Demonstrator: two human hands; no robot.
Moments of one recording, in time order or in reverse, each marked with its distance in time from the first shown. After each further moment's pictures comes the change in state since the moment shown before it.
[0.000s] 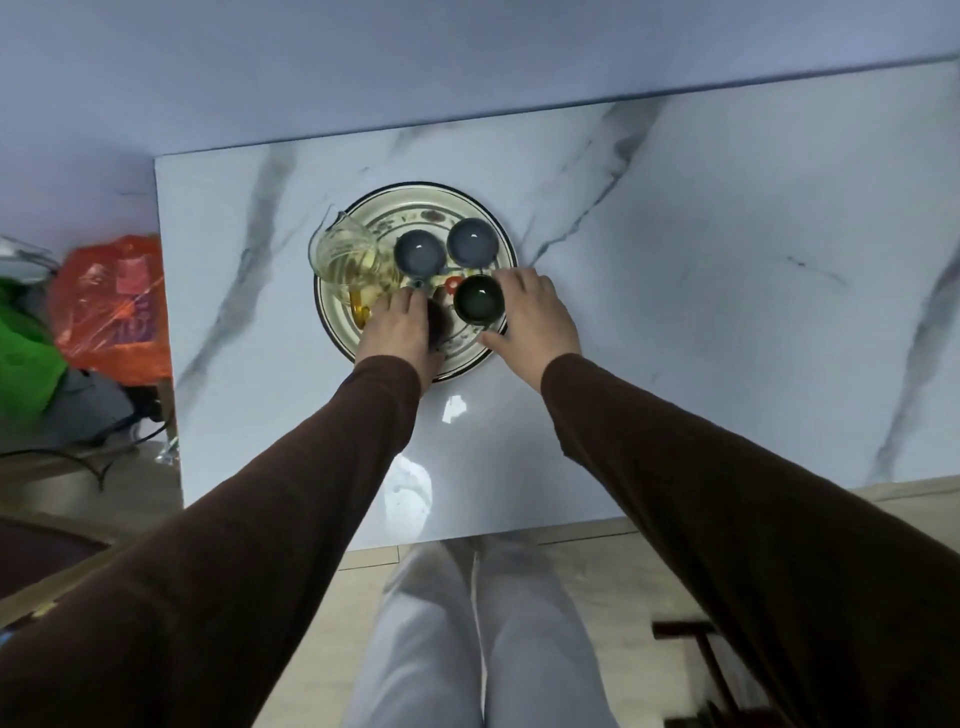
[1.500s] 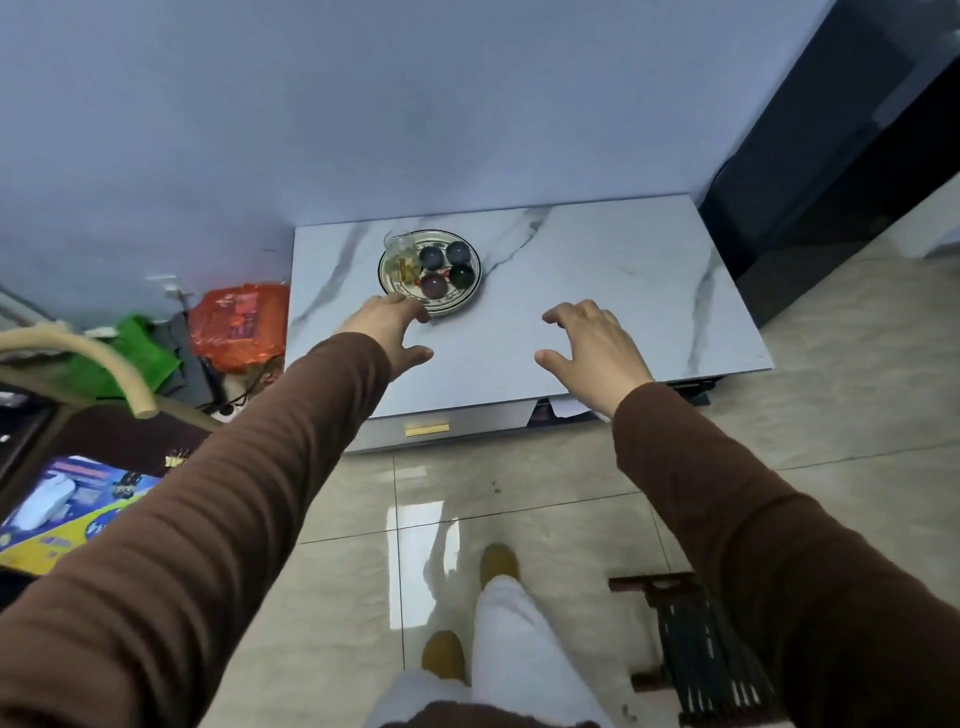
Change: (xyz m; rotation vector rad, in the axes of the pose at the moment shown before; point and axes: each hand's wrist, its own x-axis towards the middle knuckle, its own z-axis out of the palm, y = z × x) left_hand -0.466 0.043 -0.150 0.000 0.163 0.241; right_hand -0.517 -0.116 -0.191 -0.042 0.179 0.027
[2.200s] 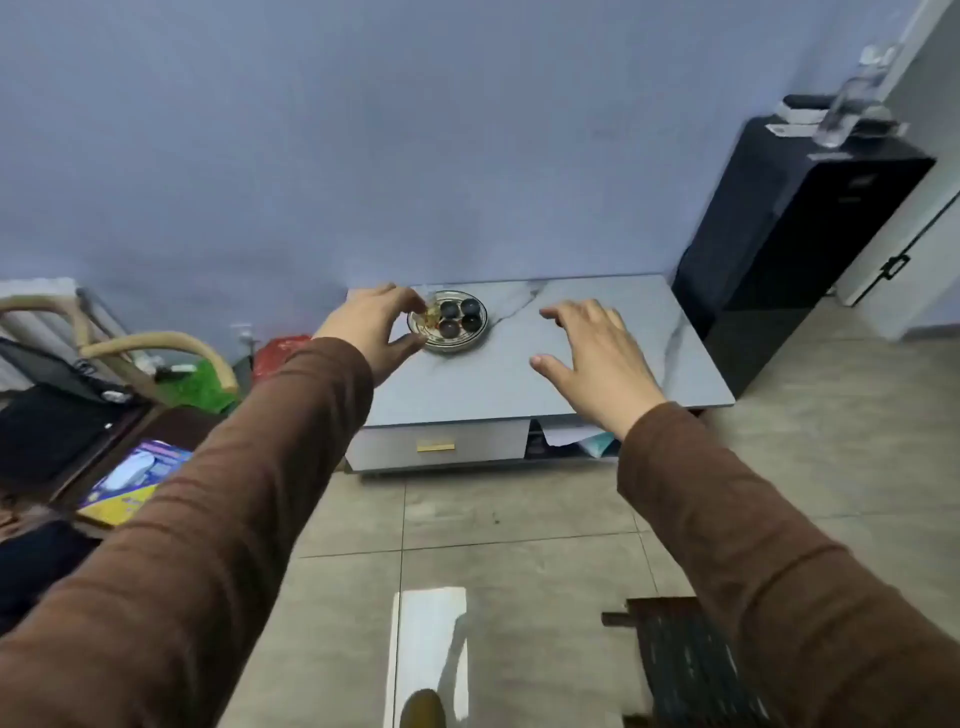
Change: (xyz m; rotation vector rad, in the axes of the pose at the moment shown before) left_hand -0.247 0.122 -0.074 -0.054 0.375 0.083; right_hand -0.234 -0.023 -0.092 -0.013 0.283 -0.242
